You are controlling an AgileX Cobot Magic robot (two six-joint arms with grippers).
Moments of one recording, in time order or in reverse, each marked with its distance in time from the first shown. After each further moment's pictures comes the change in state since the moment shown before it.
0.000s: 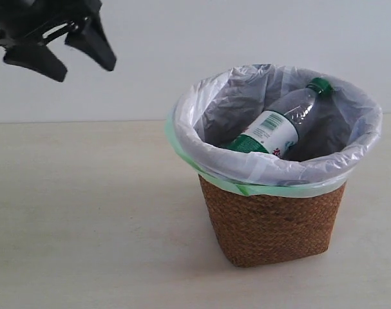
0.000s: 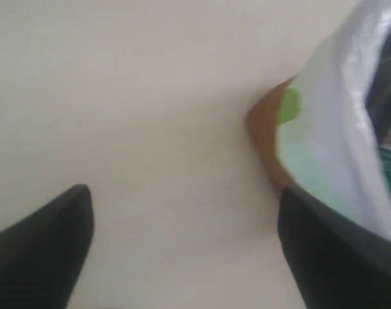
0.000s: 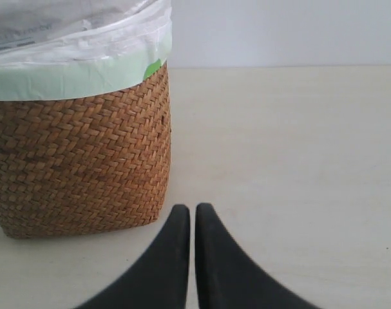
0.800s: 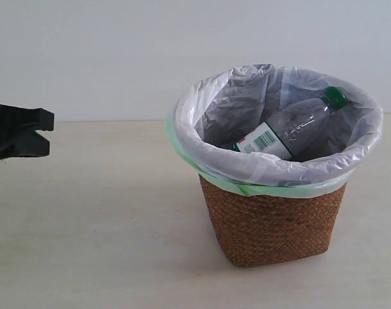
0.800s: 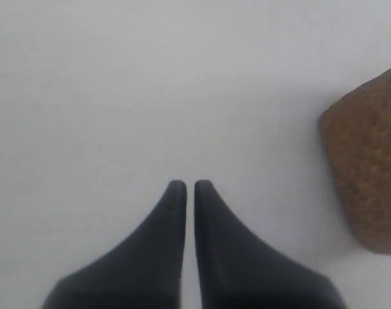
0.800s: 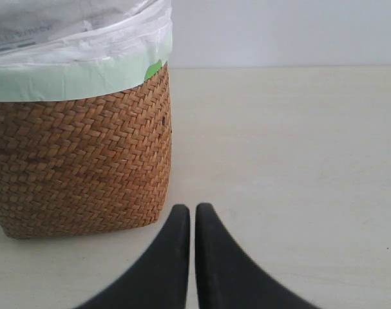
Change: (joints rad) left arm 0.104 -0.368 0.867 -0.248 -0.707 0.254; right arm 0.000 0.000 0.000 0.000 0.000 0.000
